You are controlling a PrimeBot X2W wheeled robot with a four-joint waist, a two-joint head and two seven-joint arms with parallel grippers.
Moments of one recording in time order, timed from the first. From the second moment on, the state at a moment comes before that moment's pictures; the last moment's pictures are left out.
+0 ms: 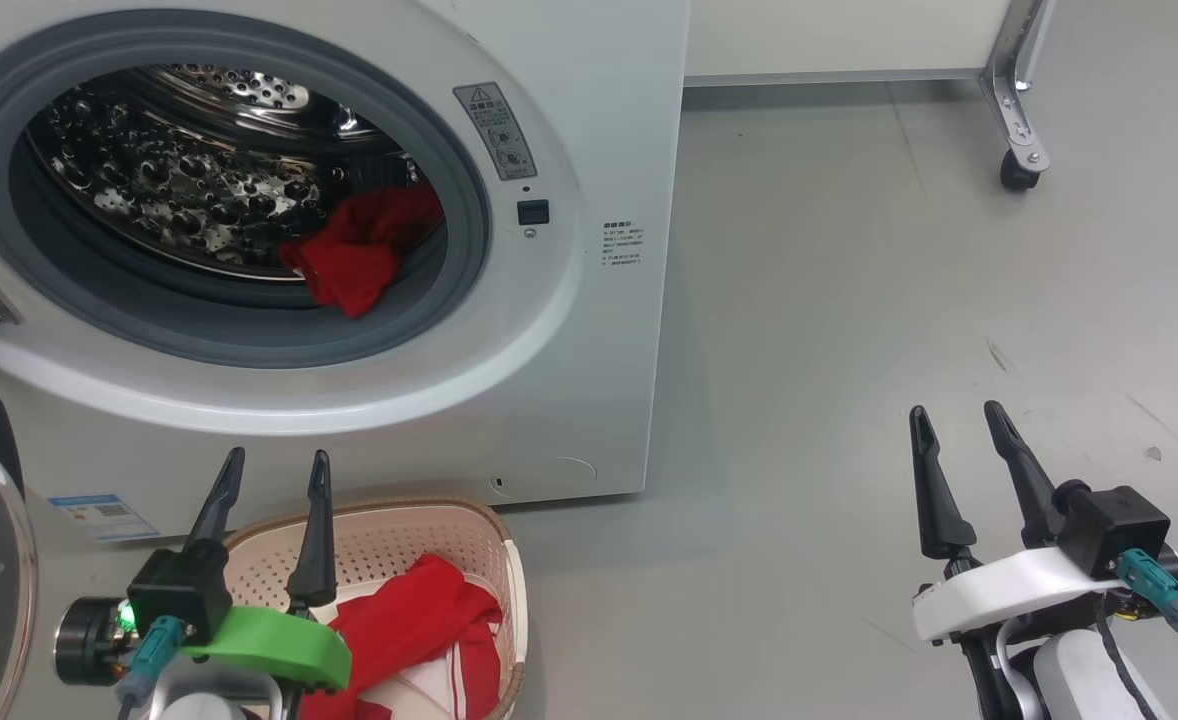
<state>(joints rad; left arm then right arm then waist) -0.08 0.04 -0.10 0.22 -0.21 0.00 -0.25 -0.05 -0.10 0.16 0.18 0.36 0.12 -0.25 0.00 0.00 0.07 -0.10</state>
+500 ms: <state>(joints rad) -0.07 0.04 -0.12 0.20 -0.23 0.01 -0.25 -0.05 -0.10 0.16 0.18 0.36 0.12 -0.25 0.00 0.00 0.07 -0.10</state>
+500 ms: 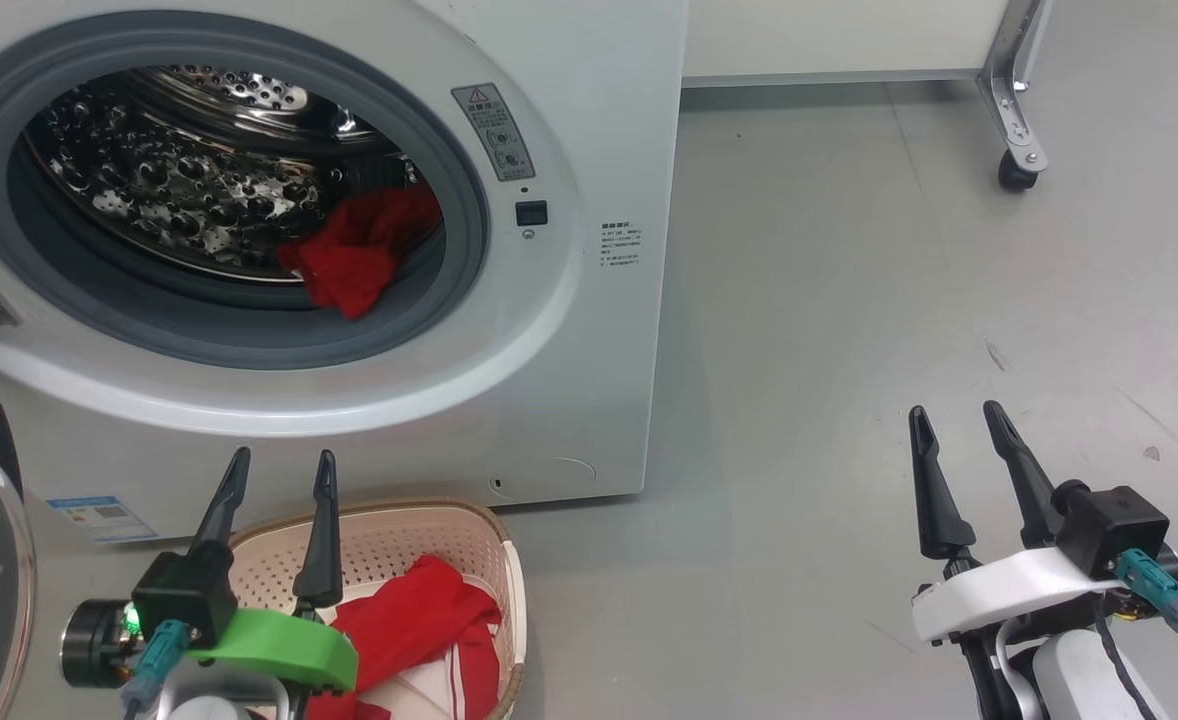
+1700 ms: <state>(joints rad) -0.06 0.06 -0.12 0.17 -0.19 0.05 -0.25 -0.06 -0.10 0.19 0.12 0.36 0.12 -0.25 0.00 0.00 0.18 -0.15</state>
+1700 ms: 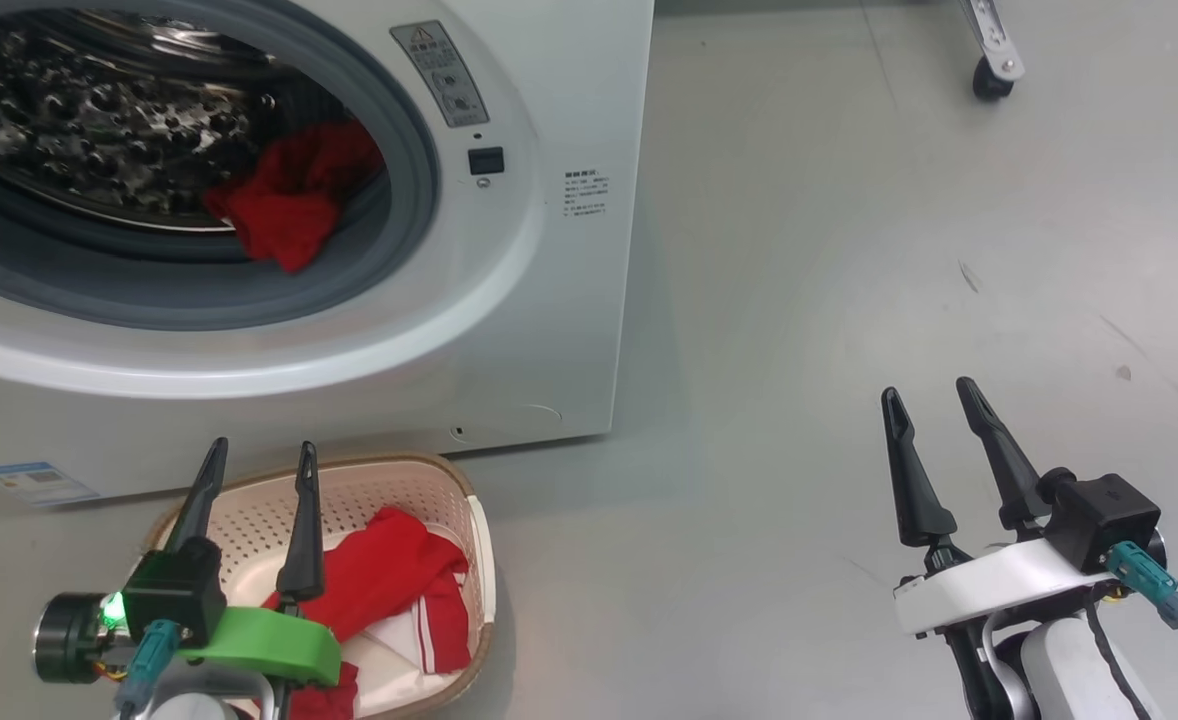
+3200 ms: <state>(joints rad) -0.74 0.30 0.06 0.38 -0.14 0.10 0.24 -0.26 -0.07 0.30 0.06 0.37 0.12 -0.25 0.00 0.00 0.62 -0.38</state>
